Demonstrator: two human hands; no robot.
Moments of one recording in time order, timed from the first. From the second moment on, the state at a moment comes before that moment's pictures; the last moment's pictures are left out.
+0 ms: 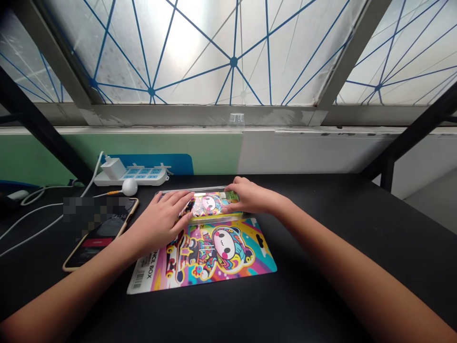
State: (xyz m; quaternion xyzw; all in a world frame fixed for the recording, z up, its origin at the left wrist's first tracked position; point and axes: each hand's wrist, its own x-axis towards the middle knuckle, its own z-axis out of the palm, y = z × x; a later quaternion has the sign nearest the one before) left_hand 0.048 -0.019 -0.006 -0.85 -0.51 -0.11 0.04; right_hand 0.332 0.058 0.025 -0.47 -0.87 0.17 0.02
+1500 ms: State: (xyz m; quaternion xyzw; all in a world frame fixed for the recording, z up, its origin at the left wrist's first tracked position) left_hand 0.010 -0.139 -0.049 -0.79 -0.55 -0.24 -0.09; right_hand 0.360 -0.101 -0.029 -0.45 -0.85 0.16 0.21
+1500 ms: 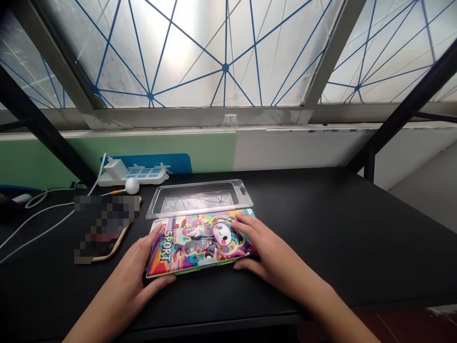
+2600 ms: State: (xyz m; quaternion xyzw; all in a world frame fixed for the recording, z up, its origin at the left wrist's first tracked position) left_hand 0.008 -0.142 -0.044 -0.74 -0.60 -0.30 -0.12; right_hand 0.383 -0.085 -0.031 -0.47 -0.81 0.22 0.27
